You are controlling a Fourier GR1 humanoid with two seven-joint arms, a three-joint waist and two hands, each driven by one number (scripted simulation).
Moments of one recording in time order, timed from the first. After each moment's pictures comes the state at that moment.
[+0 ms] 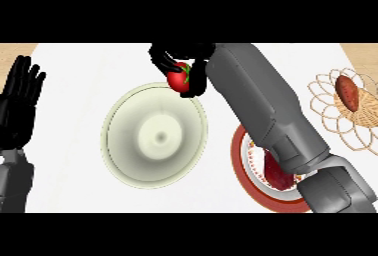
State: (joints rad) left arm -0.27 0.30 0.25 -1.47 0.13 0.00 -0.01; right arm -1.35 -0.03 0.10 -0.50 0.81 0.46 -0.63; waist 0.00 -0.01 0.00
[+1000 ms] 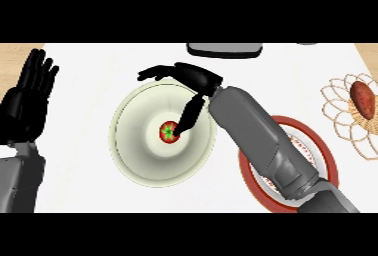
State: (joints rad) left arm -0.31 0.27 0.21 -1.46 0.11 0.00 -0.01; right arm -1.09 0.00 0.33 -0.59 0.24 0.30 -0.40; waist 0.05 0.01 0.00
